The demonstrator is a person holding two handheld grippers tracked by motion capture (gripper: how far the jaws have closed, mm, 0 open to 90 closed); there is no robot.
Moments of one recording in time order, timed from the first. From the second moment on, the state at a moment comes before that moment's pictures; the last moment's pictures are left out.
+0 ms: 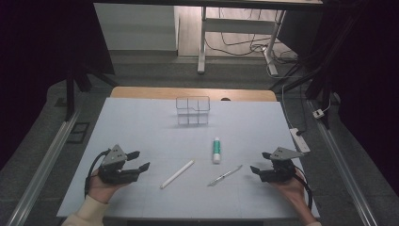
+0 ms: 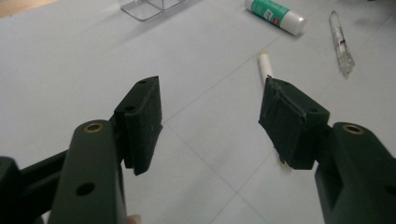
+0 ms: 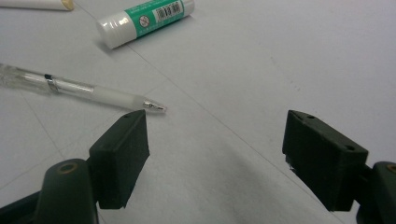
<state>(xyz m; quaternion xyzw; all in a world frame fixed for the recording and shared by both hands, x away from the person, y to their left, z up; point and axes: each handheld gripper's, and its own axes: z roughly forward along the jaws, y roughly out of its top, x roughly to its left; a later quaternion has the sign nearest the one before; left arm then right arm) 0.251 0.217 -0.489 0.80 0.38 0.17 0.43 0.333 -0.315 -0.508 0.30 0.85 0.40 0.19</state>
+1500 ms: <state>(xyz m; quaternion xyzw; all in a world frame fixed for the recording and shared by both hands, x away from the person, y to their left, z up) 0.248 0.208 -0.497 0.82 0.36 0.16 0.42 0.355 -0.262 -0.457 0.16 0.93 0.32 0.12</state>
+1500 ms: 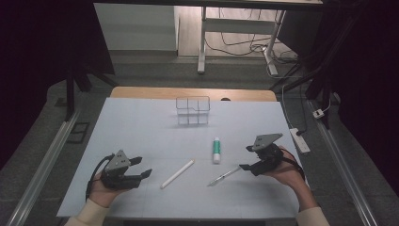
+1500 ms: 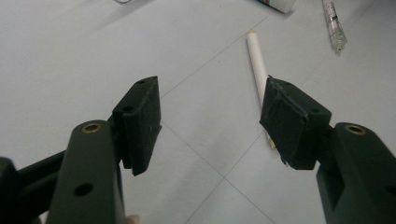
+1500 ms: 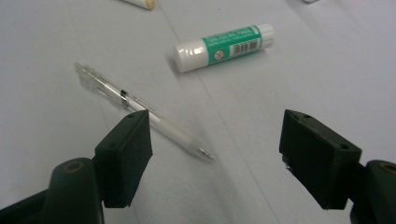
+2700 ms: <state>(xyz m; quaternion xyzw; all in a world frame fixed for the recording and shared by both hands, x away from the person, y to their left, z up) 0.253 0.211 -0.505 0.82 0.37 0.14 0.41 0.363 -0.204 -0.494 0.05 0.98 0.20 0.04</state>
